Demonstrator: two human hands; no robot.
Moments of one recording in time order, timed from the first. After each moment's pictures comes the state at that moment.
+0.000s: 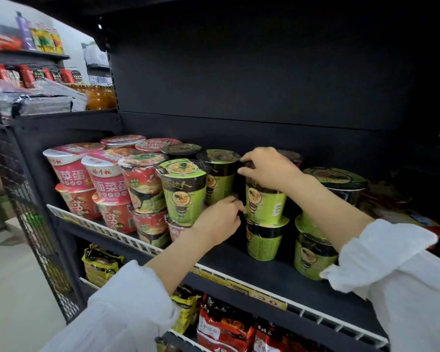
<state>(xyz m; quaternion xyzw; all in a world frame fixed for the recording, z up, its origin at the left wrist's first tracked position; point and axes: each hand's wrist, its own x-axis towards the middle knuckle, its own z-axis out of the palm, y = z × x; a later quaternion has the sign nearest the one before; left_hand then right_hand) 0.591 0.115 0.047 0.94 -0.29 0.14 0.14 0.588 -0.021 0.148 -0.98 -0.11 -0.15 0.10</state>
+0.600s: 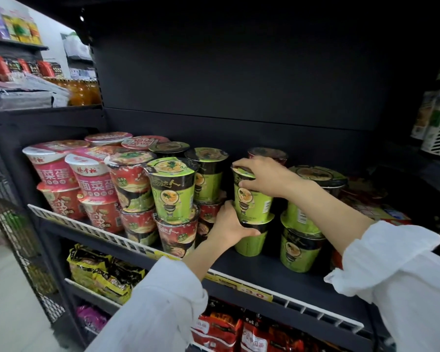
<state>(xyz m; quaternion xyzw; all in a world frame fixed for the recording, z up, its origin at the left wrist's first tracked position) 0.594 0.065 0.013 0.91 -0.13 0.03 0.40 0.570 -0.039 0.140 -0.99 -0.12 -0.10 0.07</state>
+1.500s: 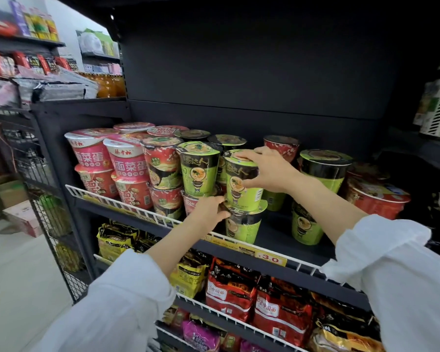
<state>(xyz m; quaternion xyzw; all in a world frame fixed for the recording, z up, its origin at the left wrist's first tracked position) 0.542 0.173 0.027 0.94 -0.20 0.02 0.26 0.522 0.003 0.122 -0.98 -0.12 -0.12 0.09</state>
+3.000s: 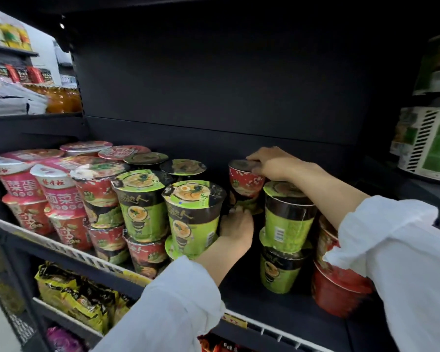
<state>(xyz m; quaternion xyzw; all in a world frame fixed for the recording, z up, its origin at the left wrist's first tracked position) 0.601 -0.011 0.045 0.97 -0.19 0.09 0.07 0.605 -0.102 0.185 -1.00 -0.03 -0.06 0.04</state>
